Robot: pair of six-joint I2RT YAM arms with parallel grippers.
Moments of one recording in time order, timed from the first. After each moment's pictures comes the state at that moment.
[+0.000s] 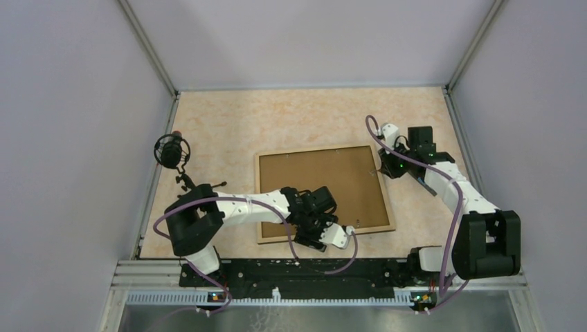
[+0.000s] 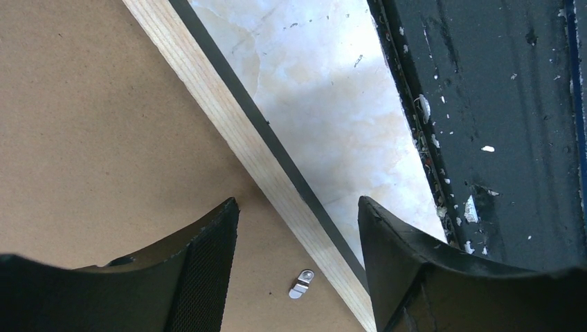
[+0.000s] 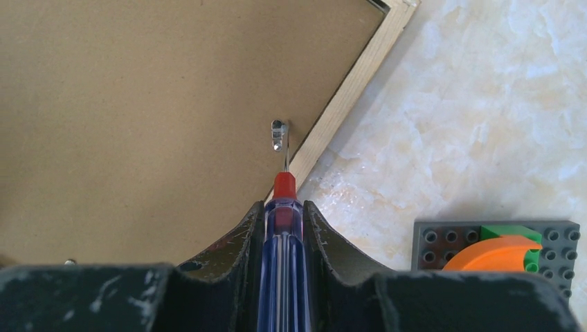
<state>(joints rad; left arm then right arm) -1.15 1.67 1.01 -0.56 0.30 0.81 0.09 1.31 0.85 -0.44 -0.35 -0.48</state>
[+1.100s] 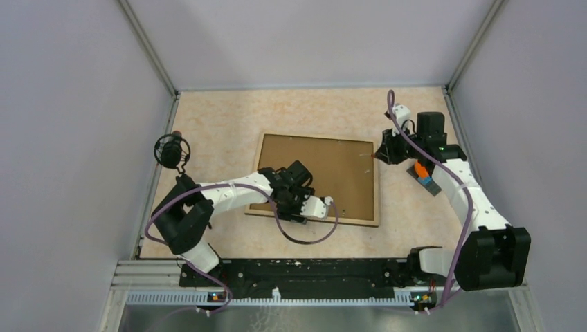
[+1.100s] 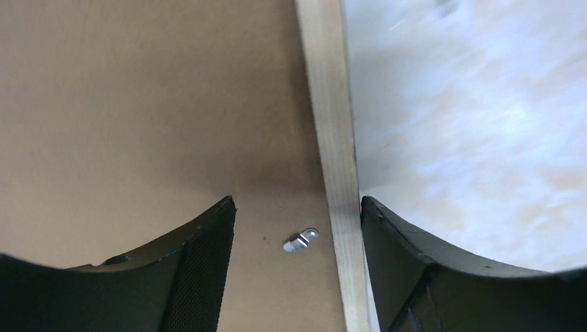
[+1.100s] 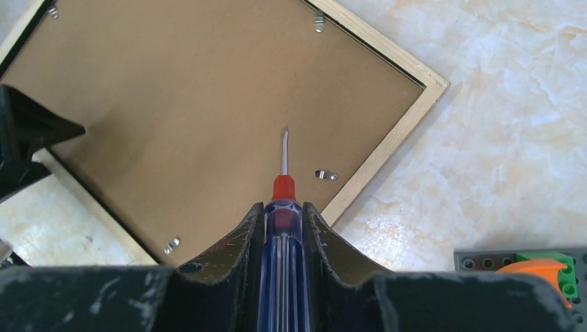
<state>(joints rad) -0.90 1.62 0.98 -0.61 0.21 0.94 0.09 1.24 0.99 -0.50 -0.49 -0.22</state>
